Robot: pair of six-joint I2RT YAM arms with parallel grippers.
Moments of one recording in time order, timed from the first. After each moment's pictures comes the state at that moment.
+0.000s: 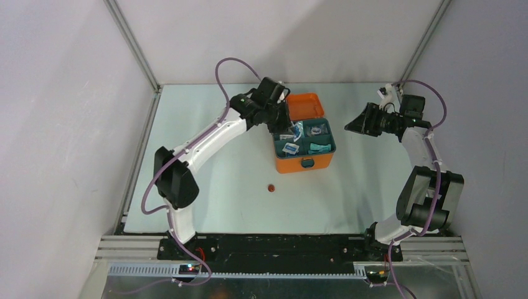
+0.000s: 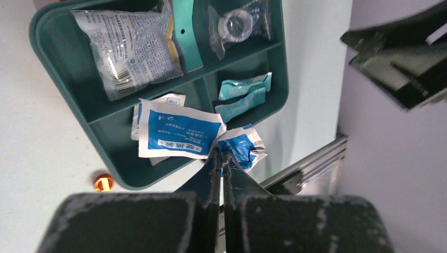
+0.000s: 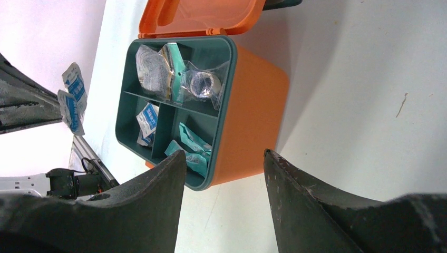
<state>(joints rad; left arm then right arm) -0.71 1.85 1.82 -0.80 0.17 -0.76 -0.24 1.53 1.17 -0.43 -0.92 0.07</state>
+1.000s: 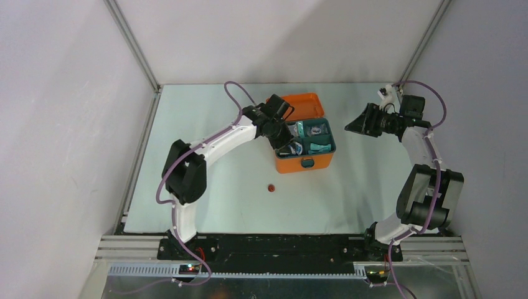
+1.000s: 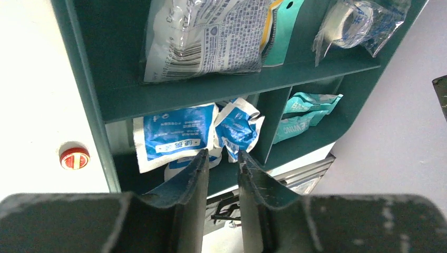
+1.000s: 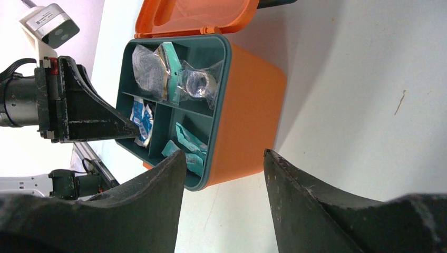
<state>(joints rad) -0.72 1.95 1.69 -0.77 0.17 -1.10 -0.24 1.55 1.17 -0.43 -0.93 0.07</state>
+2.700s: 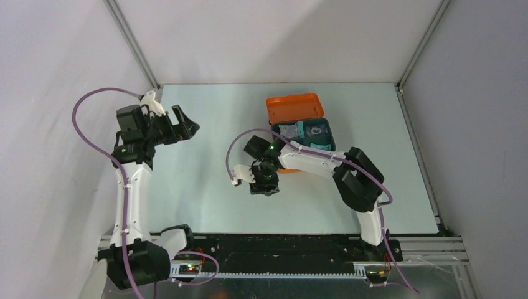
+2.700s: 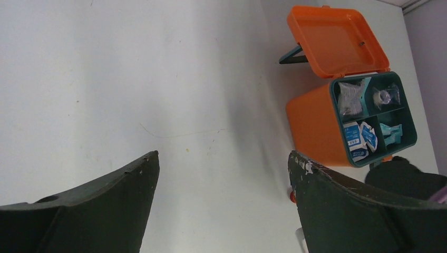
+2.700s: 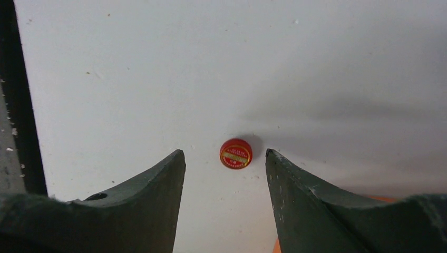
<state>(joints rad) 0.22 1.07 1.11 -0.58 0.49 -0.18 0.96 1.97 1.53 -0.83 -0.32 -0.83</state>
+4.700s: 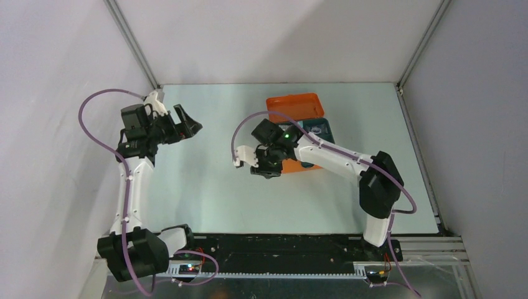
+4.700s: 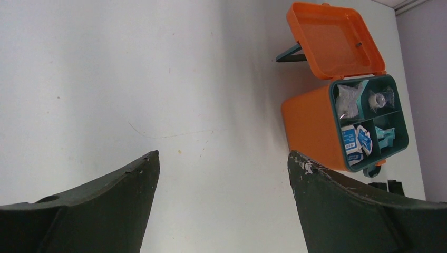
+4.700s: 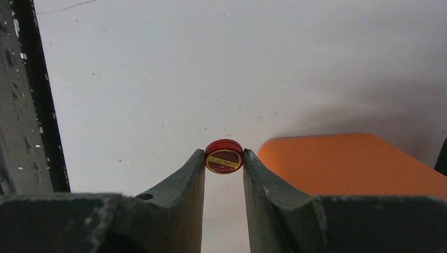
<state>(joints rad) 0.22 1.12 1.07 -0.52 0.52 -0.23 0.94 1.84 1.57 -0.86 -0.27 -0.73</state>
